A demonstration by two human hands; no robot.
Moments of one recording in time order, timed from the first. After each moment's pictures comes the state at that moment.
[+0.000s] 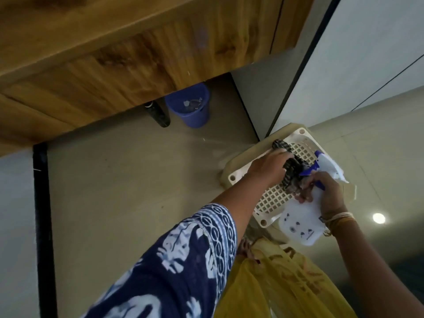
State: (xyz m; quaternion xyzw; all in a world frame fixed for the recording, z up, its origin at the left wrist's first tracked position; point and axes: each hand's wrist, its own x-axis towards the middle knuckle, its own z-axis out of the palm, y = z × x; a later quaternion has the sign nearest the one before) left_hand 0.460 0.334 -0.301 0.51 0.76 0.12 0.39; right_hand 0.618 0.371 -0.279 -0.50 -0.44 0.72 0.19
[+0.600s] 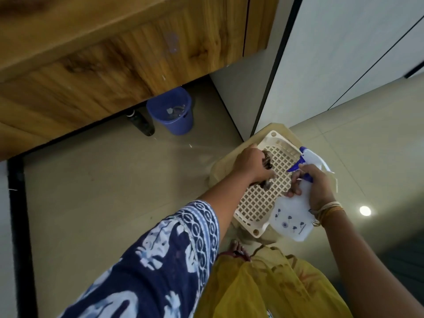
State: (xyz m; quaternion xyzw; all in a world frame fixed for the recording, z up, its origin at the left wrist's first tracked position) left_hand 0.458 0.339 -0.298 0.45 0.81 0.16 0.35; right_hand 0.628 0.384 -0.286 -0.51 -0.39 0.75 0.16
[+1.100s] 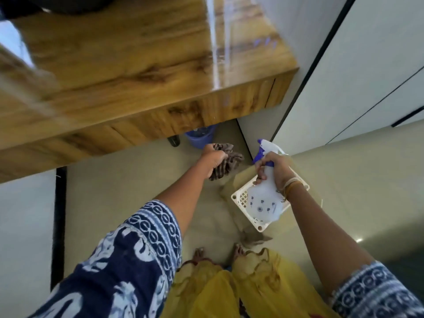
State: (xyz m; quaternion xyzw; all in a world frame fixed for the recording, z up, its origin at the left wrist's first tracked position) left_hand 0.354 0.234 -0.103 0.05 0.80 0.42 0.42; right_hand 0.515 0.339 -0.111 -0.42 -0.44 0.79 0.05
